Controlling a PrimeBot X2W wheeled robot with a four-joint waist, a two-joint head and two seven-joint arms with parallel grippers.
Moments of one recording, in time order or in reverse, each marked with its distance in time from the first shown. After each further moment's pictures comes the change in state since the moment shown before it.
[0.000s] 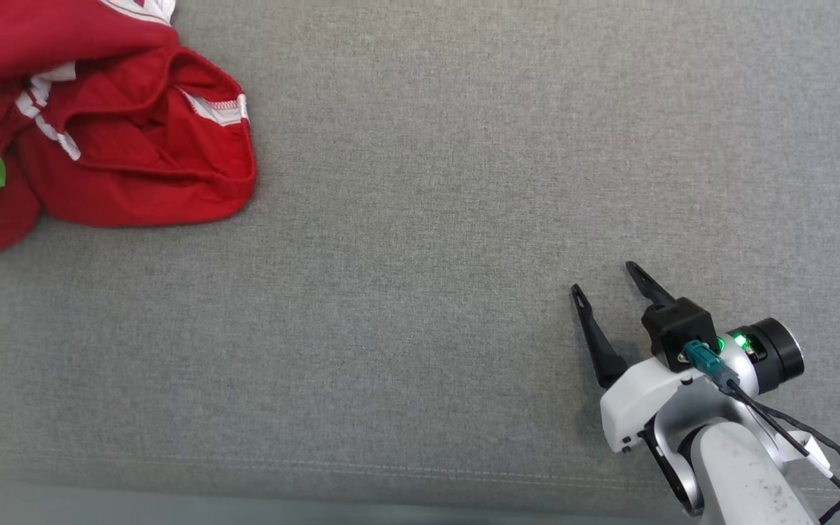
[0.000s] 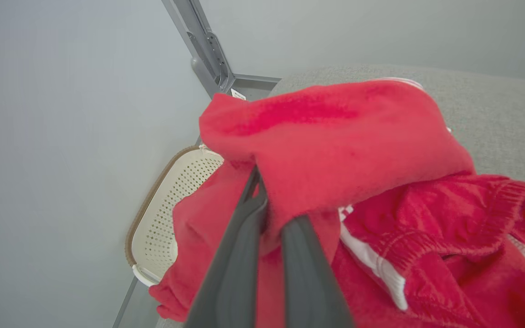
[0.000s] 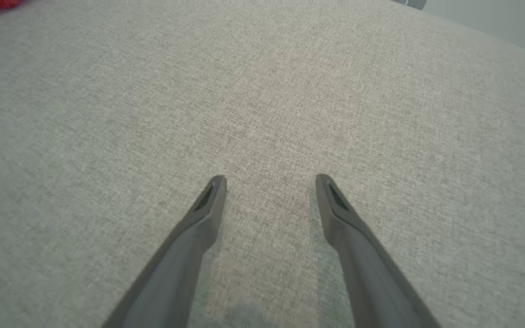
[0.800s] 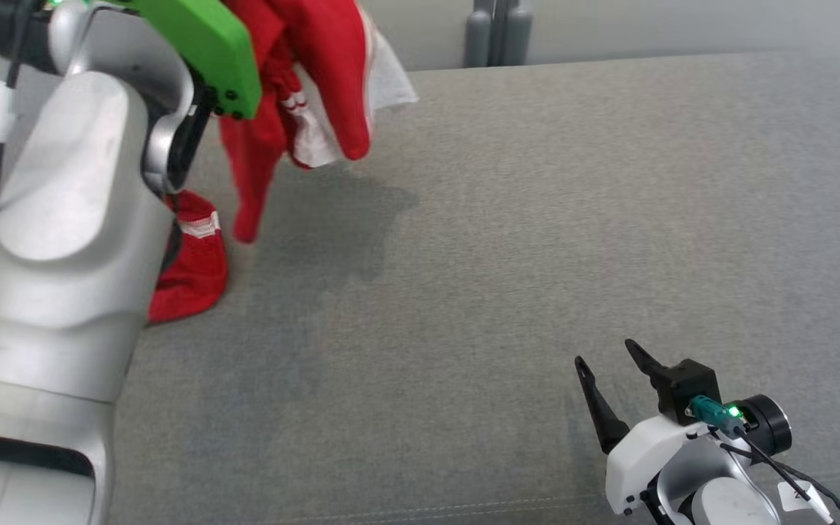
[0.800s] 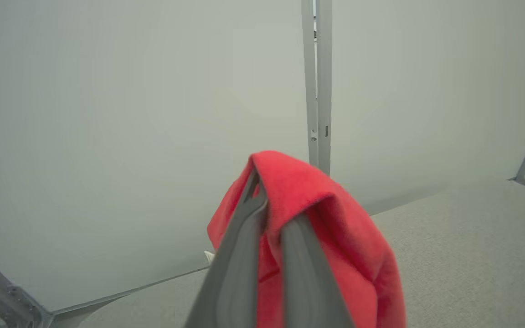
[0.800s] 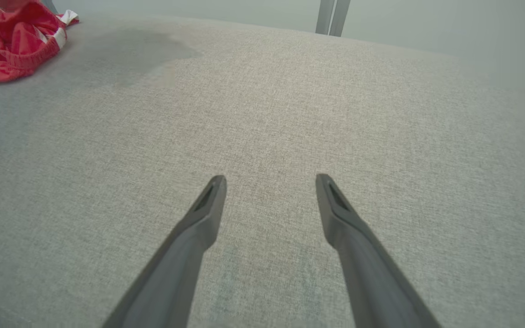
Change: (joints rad) left arm -0.122 -0.257 -0.192 -0.185 0.019 -0.148 -0.096; right arm 0.094 0.001 -0.003 0.128 0.129 0.000 -0.053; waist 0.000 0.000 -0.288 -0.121
